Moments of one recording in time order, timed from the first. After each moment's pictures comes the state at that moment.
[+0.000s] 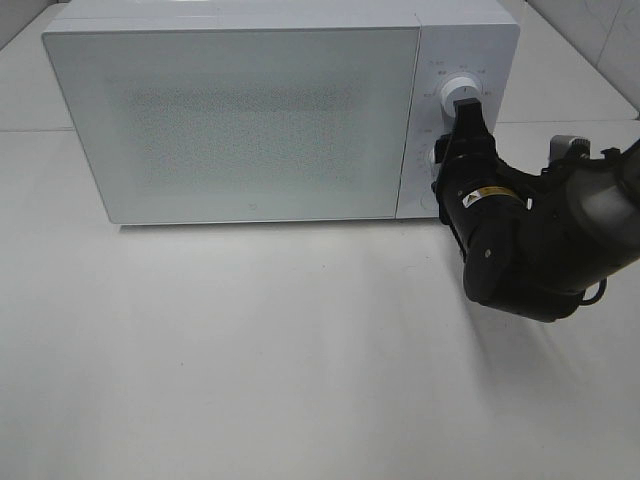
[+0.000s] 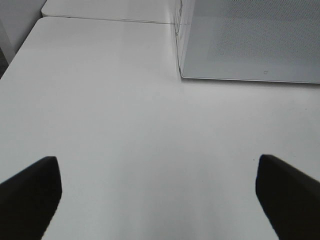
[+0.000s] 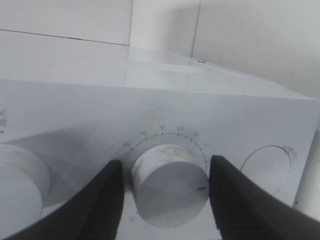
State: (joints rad) left arm 0.12 0.00 -0.52 -0.18 1.09 0.11; right arm 0.56 2.03 -0.74 0.69 -1.13 1.12
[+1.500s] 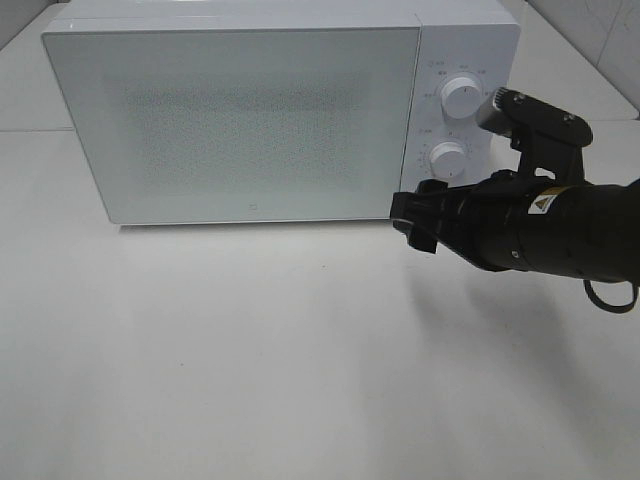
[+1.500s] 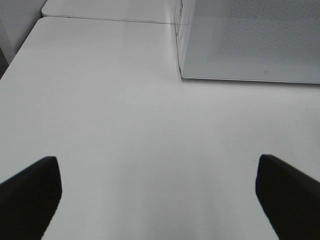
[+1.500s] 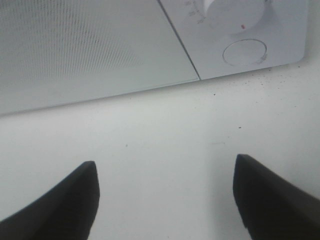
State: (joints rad) left arm 0.12 0.00 -0.52 -0.18 1.09 0.11; right arm 0.55 1.53 -0.53 0.46 -0.33 0.05
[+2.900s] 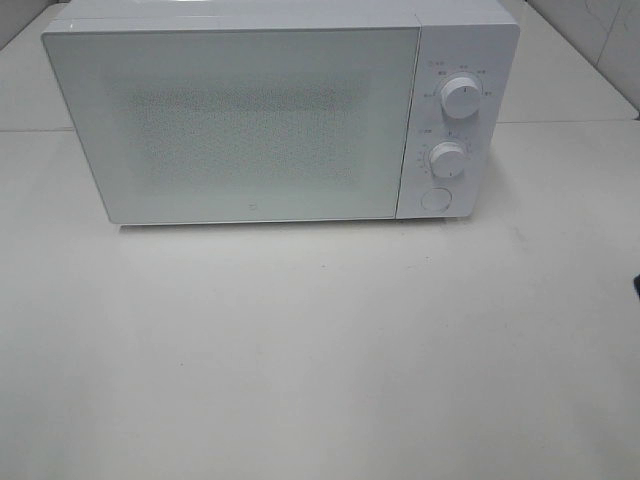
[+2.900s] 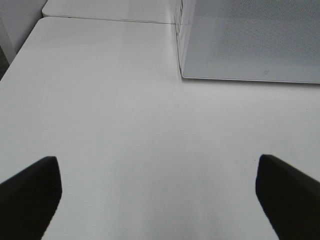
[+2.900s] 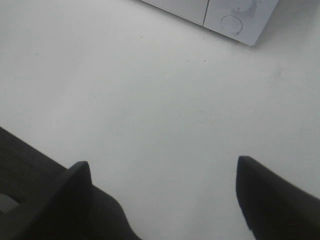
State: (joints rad) left arm 0.12 0.00 -0.52 -0.17 1.09 0.11; right arm 0.52 0.62 -0.67 -0.05 0.88 0.00
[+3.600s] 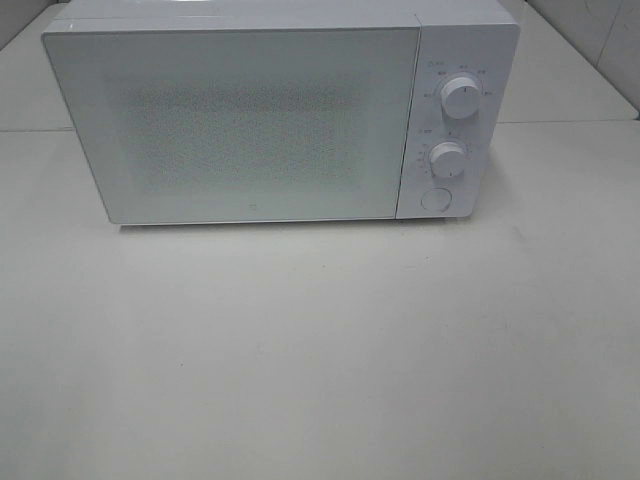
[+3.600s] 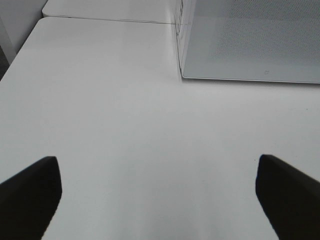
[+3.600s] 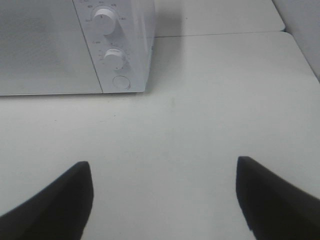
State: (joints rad) left arm 0.12 0.00 -0.52 -0.17 1.09 0.11; right arm 0.13 0.09 -0.53 -0.07 0.92 0.10
